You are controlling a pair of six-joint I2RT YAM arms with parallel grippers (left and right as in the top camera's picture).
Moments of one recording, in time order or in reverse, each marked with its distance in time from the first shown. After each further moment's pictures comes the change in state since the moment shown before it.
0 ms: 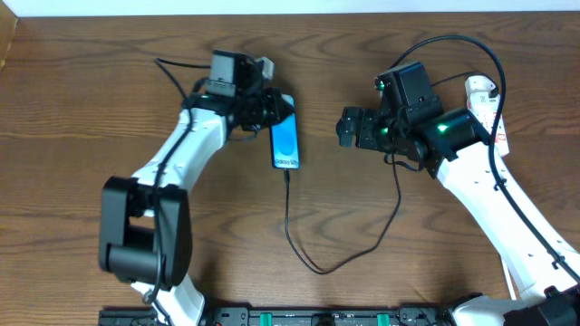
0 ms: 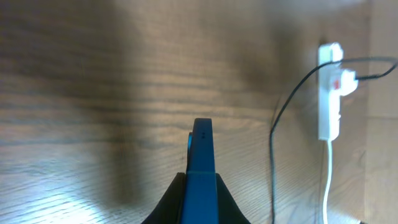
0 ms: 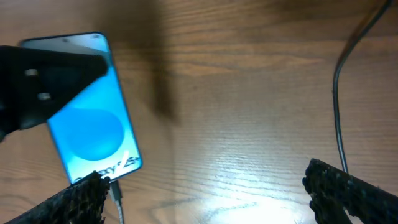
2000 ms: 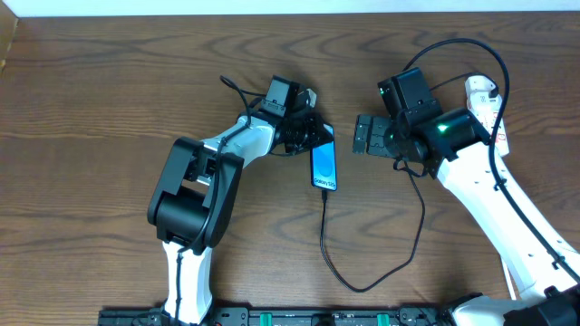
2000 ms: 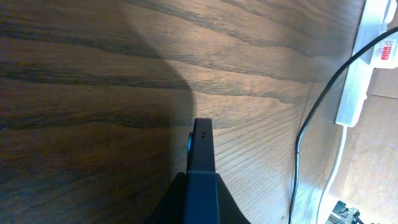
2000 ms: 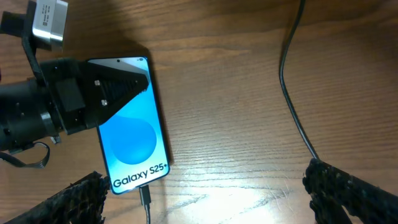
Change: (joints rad) left arm -0.168 0.256 0.000 0.211 0.056 -0.212; right arm 0.000 0.000 0.000 -0.112 0.183 0.005
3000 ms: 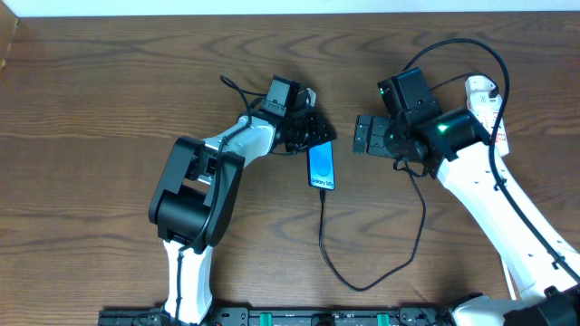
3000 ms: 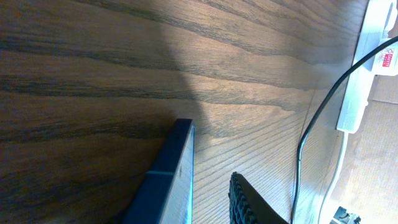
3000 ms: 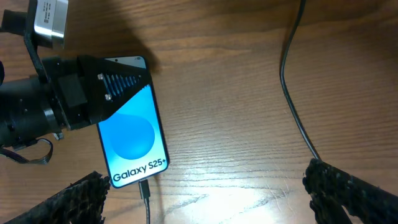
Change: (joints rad) left arm 0.000 0.013 0.004 0.013 -0.019 -0.011; right arm 0.000 0.000 0.000 -0.001 0.000 0.000
